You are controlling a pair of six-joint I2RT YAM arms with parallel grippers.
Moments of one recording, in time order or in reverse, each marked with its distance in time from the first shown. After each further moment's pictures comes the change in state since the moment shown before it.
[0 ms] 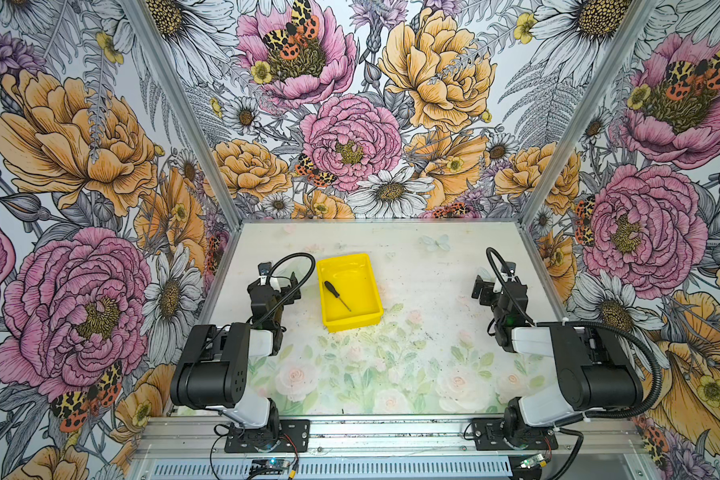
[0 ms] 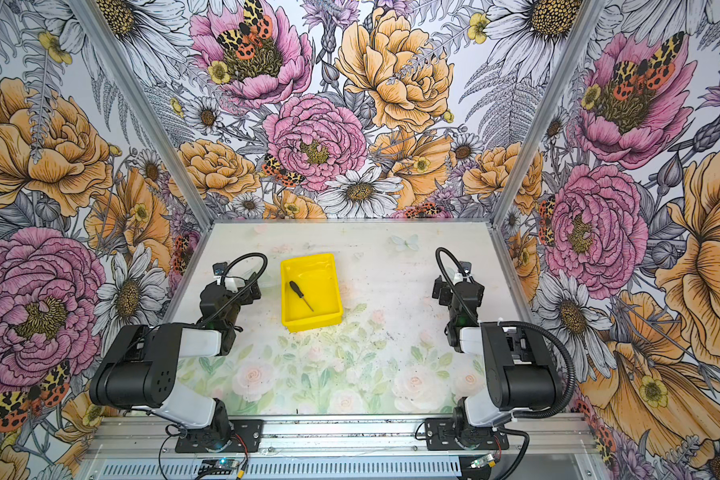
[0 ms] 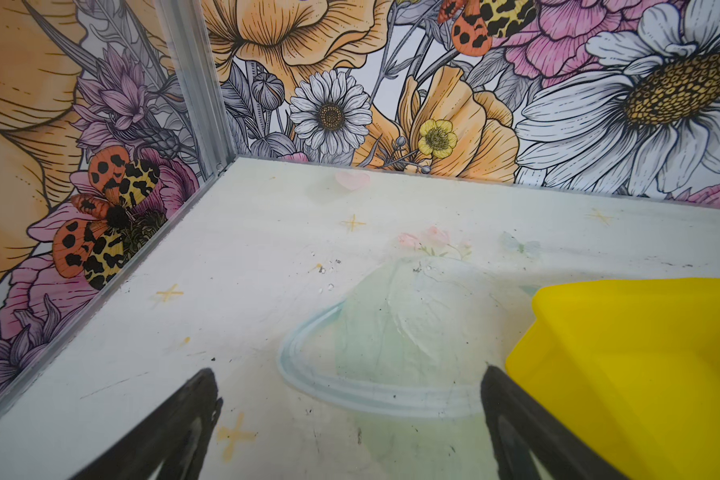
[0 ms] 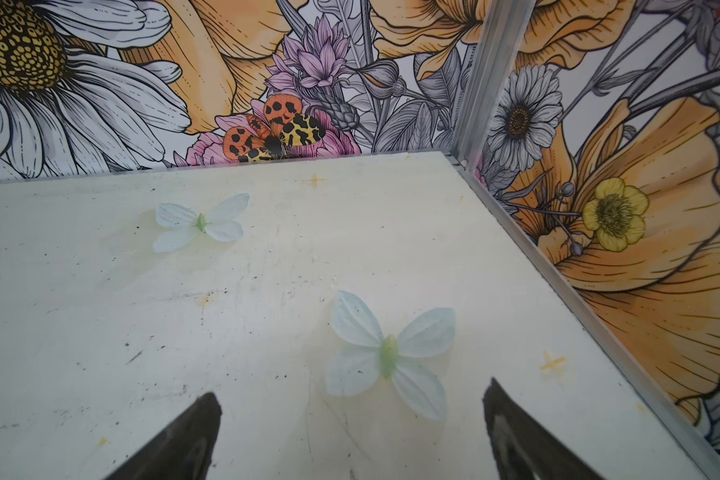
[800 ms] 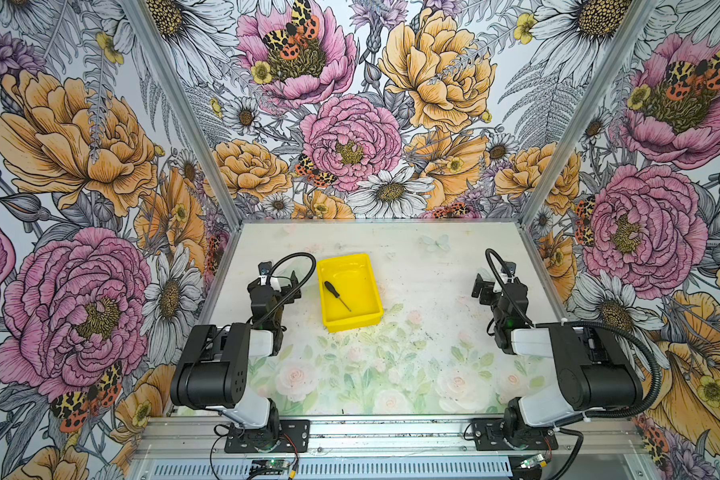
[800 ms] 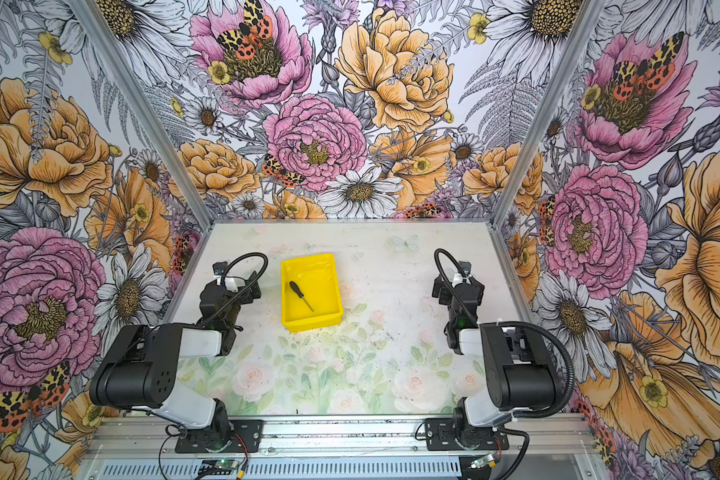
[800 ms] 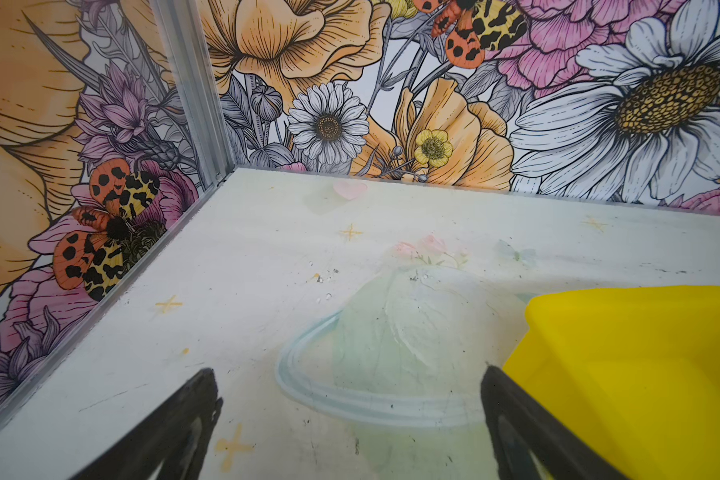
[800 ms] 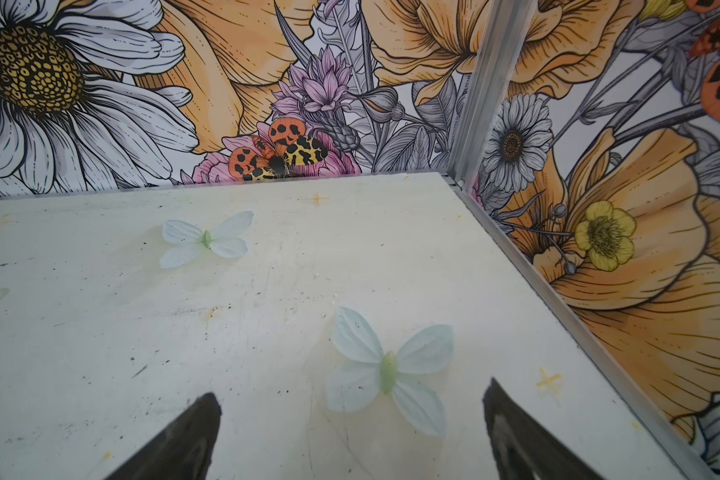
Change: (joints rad) left arm -0.003 0.000 0.000 0.021 0.000 0.008; right arm 0.015 0.002 -0.018 0.064 0.014 -0.011
